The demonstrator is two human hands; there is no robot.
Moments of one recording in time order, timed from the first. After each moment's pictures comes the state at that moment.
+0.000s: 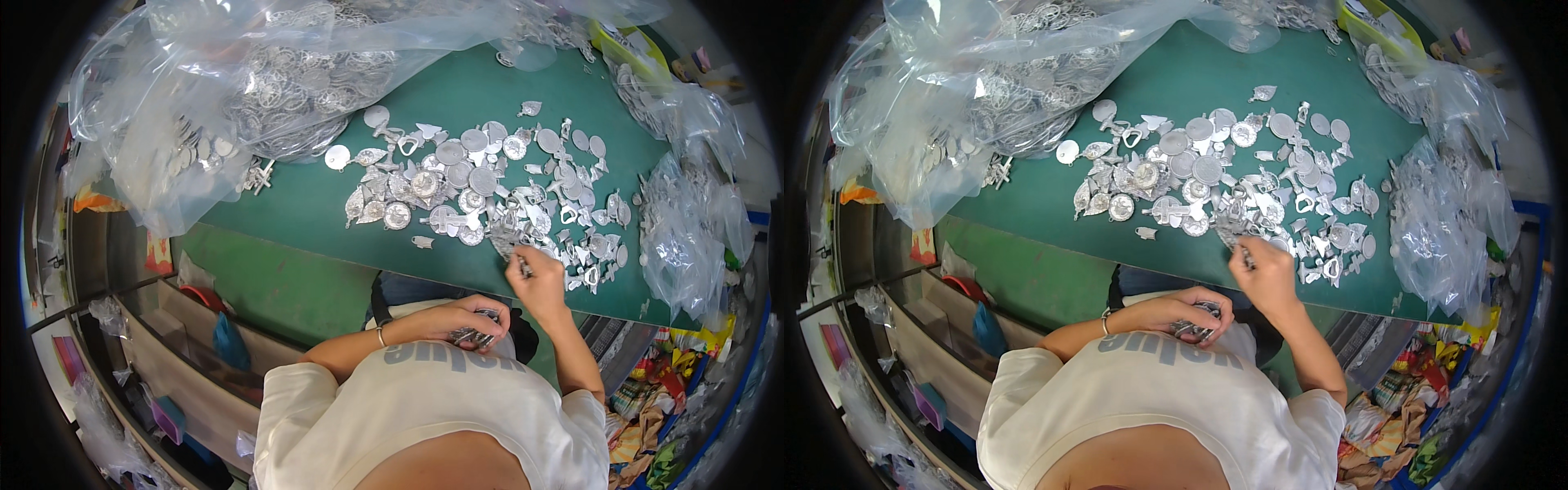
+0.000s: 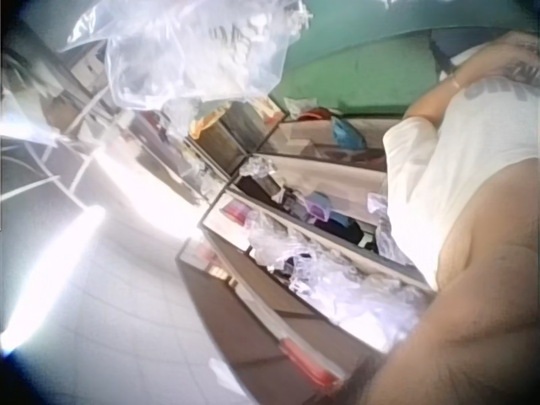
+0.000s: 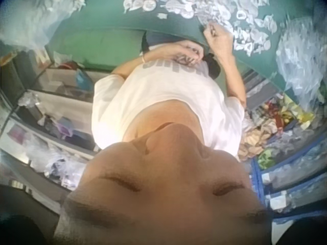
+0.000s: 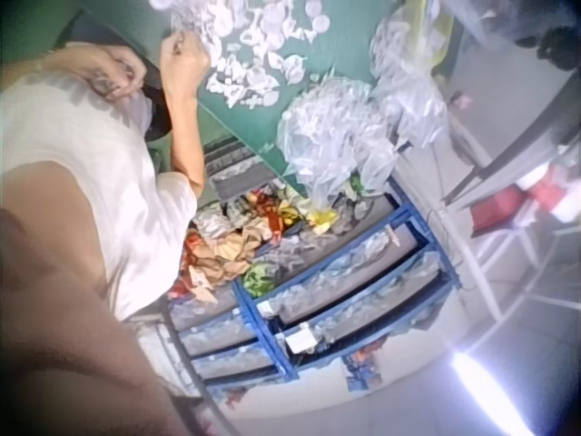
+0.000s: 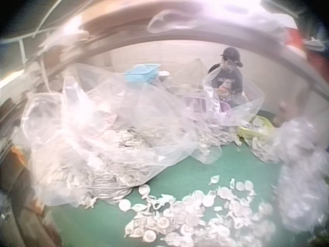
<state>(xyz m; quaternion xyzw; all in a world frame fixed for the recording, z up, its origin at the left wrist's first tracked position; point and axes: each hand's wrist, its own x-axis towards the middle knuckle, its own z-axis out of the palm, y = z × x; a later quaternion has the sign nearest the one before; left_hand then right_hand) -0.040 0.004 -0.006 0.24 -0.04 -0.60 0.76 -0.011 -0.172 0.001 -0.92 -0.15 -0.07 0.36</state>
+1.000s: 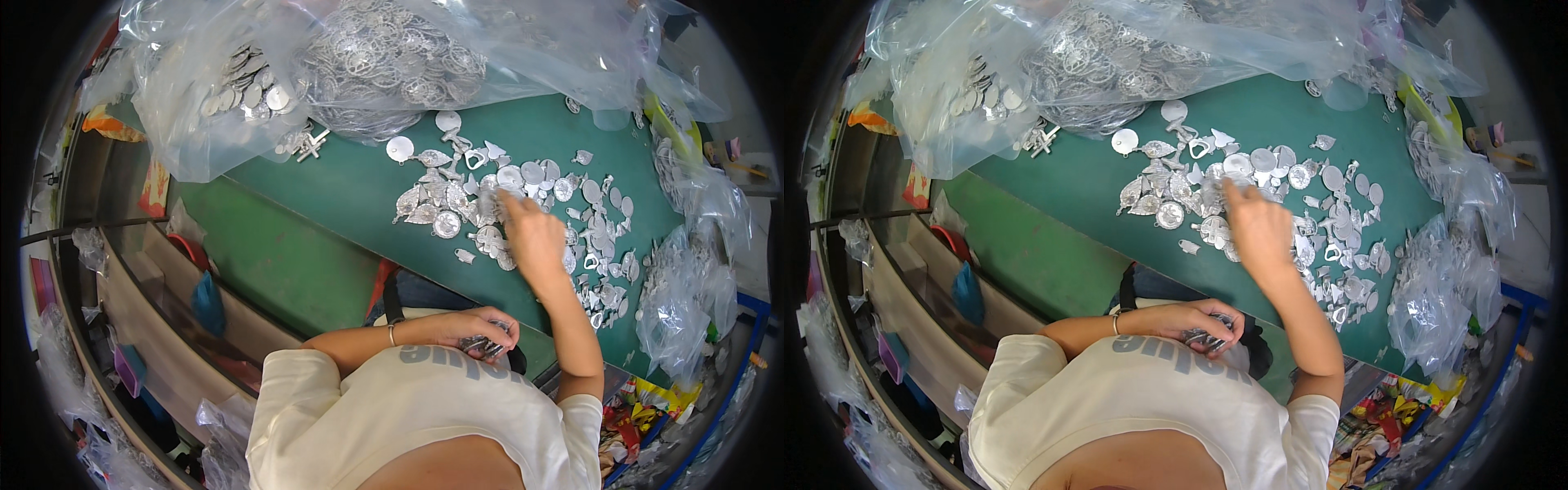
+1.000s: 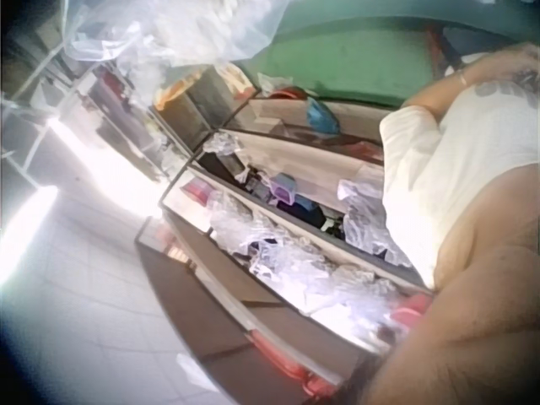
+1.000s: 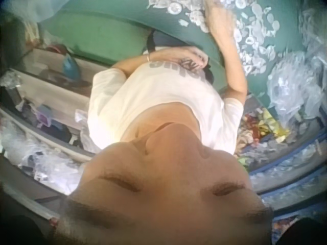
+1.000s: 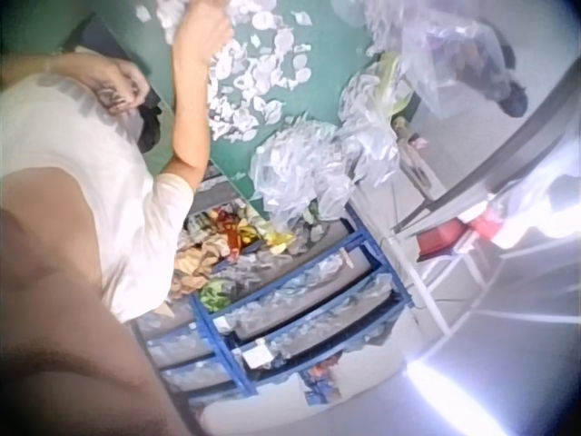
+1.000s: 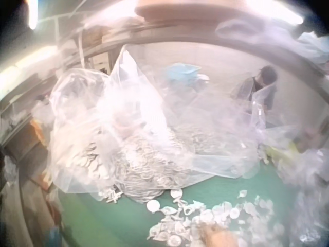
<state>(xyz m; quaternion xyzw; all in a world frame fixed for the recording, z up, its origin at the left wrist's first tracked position) -0.042 0.019 -0.018 0.20 -0.04 -0.56 0.80 0.077 -0.085 0.021 -0.96 -0.25 0.00 0.07</state>
